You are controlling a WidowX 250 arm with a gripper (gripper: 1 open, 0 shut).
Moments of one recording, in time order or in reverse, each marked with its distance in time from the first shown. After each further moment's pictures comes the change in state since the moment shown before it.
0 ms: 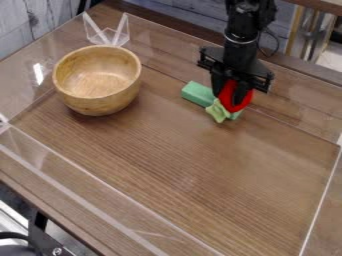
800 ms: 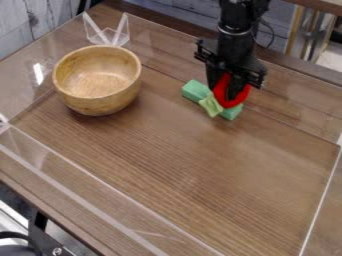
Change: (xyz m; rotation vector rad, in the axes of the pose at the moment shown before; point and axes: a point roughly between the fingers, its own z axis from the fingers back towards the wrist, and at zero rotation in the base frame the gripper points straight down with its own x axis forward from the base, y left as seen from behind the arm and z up) arm 0.000 0.007 0.014 -0.021 -0.008 -0.118
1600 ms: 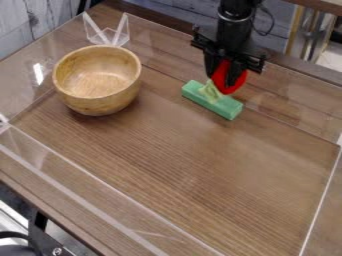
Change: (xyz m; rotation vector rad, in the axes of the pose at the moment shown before) arm 0.006 0.008 0.011 0.055 -0.044 0.136
